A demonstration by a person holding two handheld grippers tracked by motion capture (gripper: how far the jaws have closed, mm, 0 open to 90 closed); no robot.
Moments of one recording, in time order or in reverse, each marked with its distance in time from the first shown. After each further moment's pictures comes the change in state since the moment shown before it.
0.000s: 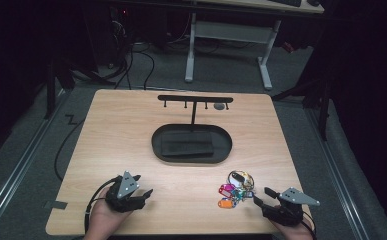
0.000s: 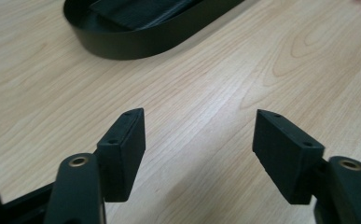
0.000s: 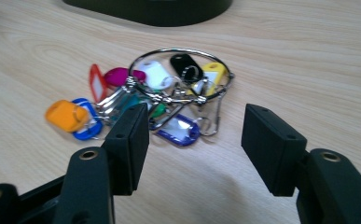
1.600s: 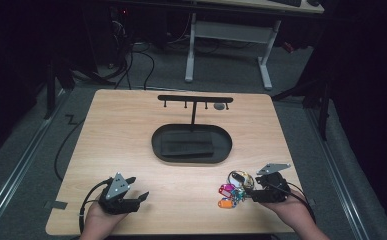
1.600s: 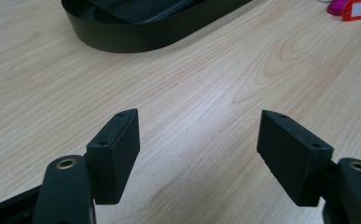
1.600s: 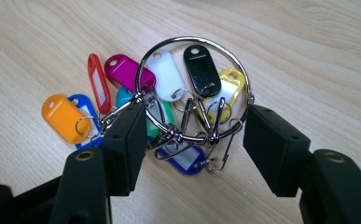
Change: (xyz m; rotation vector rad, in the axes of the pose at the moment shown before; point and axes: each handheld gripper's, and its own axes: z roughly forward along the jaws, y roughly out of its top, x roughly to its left) left arm 0.004 -0.010 -0.005 -0.040 -0.055 -0.031; right arm 0.014 0.082 0.033 0.413 0.020 -0.149
